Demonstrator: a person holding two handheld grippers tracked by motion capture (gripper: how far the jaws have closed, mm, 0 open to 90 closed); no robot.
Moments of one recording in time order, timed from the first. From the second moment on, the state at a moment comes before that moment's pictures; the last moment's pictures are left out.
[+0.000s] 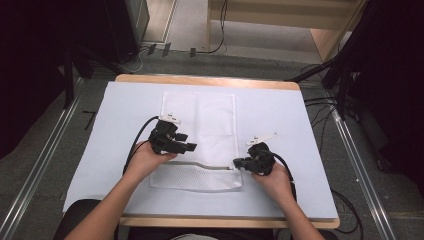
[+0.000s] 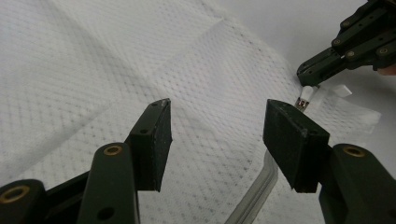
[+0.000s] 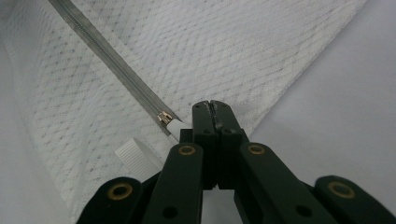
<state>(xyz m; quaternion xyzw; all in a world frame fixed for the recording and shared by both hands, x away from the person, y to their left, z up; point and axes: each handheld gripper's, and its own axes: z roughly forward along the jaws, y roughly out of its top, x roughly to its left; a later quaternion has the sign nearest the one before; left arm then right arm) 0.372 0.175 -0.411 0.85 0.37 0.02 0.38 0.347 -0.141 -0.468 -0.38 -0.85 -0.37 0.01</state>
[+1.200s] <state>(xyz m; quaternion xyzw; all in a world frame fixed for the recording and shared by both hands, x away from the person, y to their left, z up) 0.358 0.157 -0.416 0.86 0.35 0.00 0.37 0.339 -0.126 -0.458 -0.34 -0.86 -0.37 0.01</state>
